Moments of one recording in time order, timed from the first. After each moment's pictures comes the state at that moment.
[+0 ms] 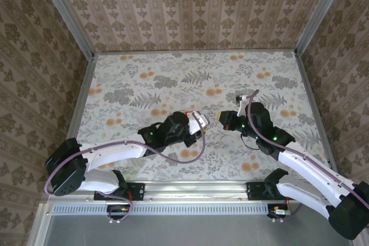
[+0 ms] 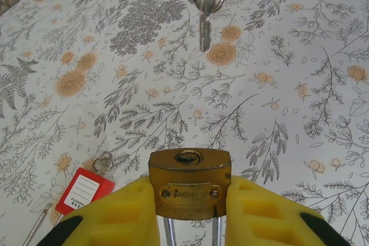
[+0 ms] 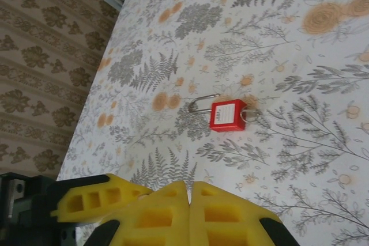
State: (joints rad) left arm -1.10 1.31 0.75 0.01 -0.06 0.12; right arm 0.57 0.88 0.61 -0.18 -0.13 0.71
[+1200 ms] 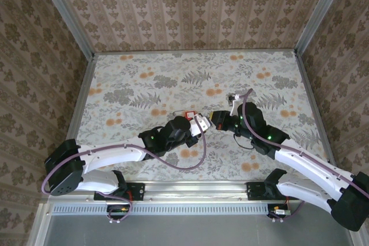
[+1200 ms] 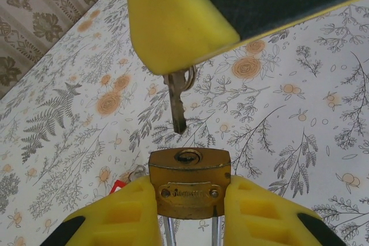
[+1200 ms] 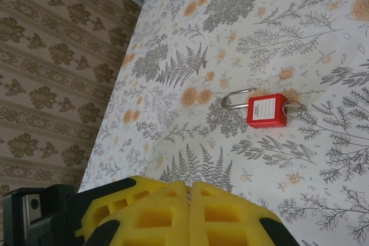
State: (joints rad) left arm -1.17 1.29 0.74 0.05 -0.23 0.21; right arm 0.67 0.94 0.65 -0.13 -0.09 0.81
